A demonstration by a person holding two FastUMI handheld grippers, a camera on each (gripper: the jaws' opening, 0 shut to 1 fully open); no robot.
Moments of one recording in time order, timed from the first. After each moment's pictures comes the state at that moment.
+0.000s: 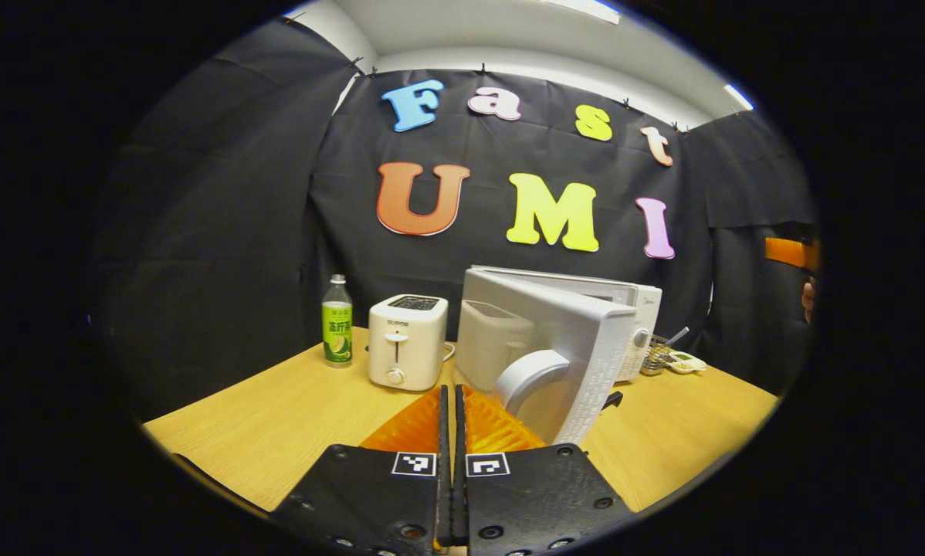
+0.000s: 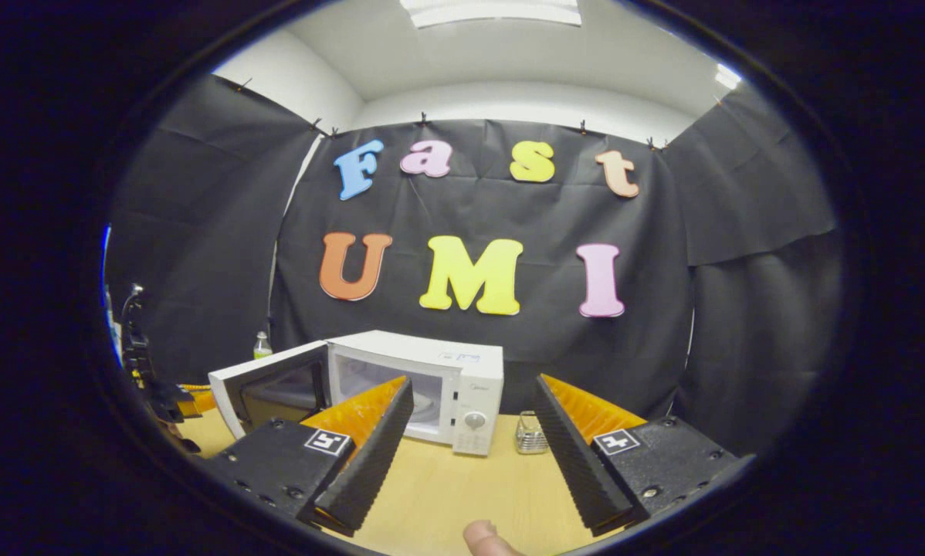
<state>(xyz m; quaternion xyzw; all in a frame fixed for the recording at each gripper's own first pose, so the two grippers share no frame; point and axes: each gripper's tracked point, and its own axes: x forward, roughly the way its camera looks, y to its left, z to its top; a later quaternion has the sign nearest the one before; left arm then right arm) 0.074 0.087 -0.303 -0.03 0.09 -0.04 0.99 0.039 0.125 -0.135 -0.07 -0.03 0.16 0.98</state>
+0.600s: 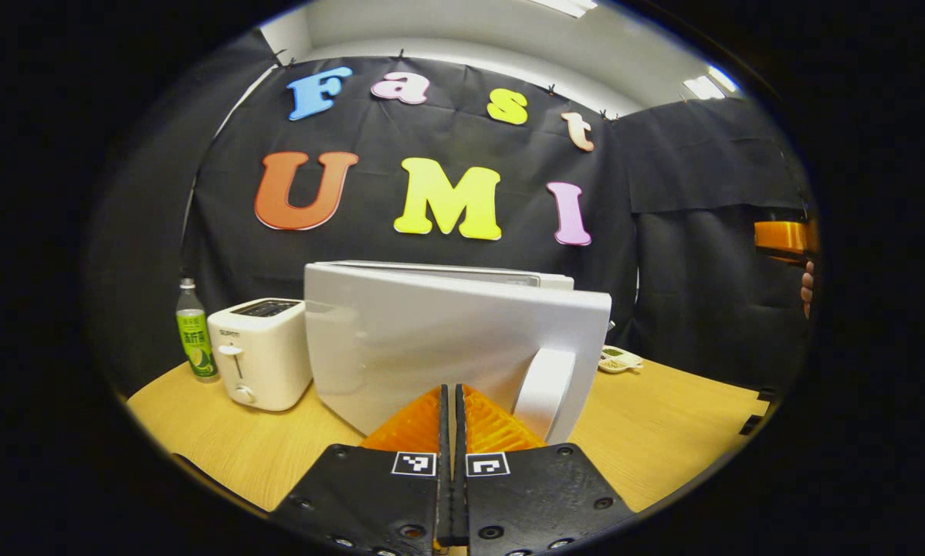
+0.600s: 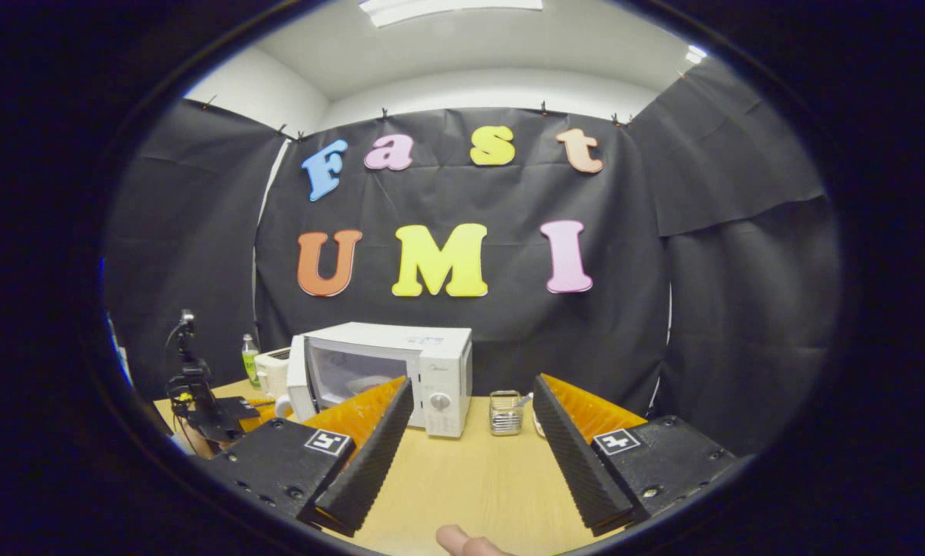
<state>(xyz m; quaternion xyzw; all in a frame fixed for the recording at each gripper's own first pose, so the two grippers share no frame) 0.142 -0.072 -0.320 -0.01 0.09 -0.21 0.97 0.041 0.036 -0.140 -0.04 0.00 0.13 0.99</state>
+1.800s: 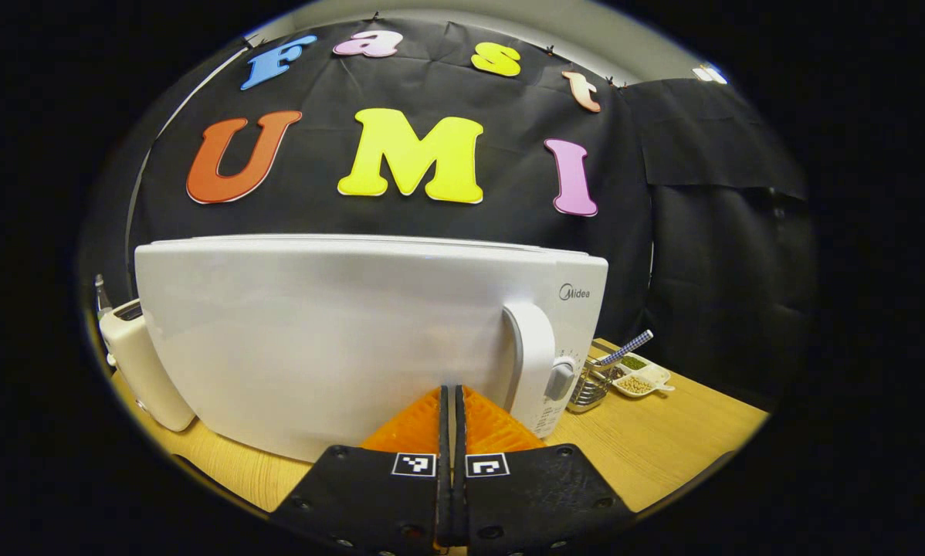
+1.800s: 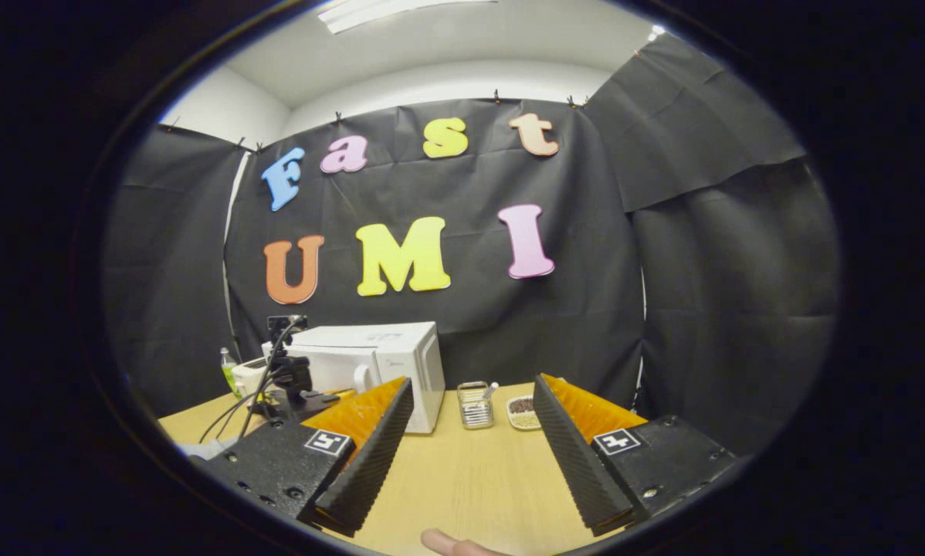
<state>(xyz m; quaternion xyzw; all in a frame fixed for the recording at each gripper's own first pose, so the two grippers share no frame) 0.288 -0.184 -0.352 -0.01 0.15 -0.19 0.97 0.057 -0.023 -0.156 0.01 0.03 0.09 1.00</state>
